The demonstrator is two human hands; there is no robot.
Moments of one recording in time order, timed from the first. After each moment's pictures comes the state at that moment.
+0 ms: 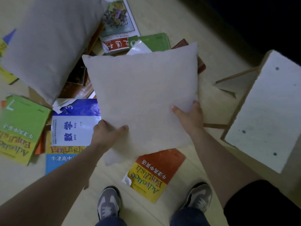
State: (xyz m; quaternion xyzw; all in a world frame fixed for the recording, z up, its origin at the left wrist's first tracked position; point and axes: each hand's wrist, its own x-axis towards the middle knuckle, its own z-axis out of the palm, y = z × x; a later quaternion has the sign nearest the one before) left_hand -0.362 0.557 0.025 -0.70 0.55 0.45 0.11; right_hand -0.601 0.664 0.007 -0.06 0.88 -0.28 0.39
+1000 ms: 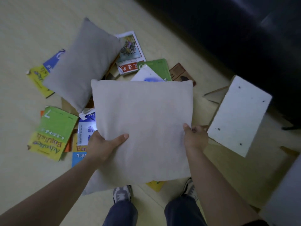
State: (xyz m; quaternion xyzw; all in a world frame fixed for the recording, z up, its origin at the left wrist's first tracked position) left_hand -0.313 0.555 0.179 -0.71 0.50 0.49 0.03; right_hand -0.534 0.683 0.147 0.06 0.91 -0.33 0.26
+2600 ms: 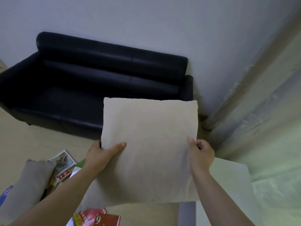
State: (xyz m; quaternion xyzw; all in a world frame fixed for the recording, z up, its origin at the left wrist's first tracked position) left_hand -0.636 0.775 0.705 -0.46 0.72 0.52 -0.06; right_hand -0.773 1.021 0.706 0.11 0.83 -0.55 -0.05
